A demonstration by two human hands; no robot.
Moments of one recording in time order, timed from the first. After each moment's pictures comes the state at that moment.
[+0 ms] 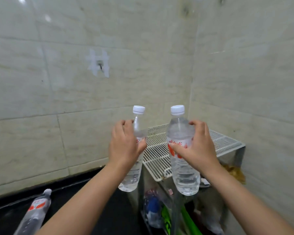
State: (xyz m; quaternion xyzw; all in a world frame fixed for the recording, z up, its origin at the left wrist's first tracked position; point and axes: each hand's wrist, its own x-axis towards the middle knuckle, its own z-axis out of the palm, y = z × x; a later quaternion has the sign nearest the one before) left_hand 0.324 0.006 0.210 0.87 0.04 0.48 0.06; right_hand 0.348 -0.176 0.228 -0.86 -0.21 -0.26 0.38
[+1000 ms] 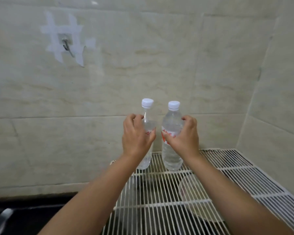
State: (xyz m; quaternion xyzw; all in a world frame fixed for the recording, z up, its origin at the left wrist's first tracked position) left_hand 0.697 0.044 0.188 0.80 0.17 0.56 0.11; right_hand 0.770 -0.065 0.202 -0.81 -0.30 -0.19 0.46
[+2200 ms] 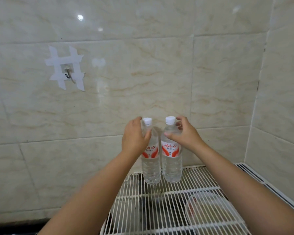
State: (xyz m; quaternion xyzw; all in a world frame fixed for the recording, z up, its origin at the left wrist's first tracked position) left_hand 0.715 0.058 0.243 0.87 0.26 0.38 0.17; right_hand 0.828 -0.060 0.241 -0.78 -0.39 -0.02 0.49
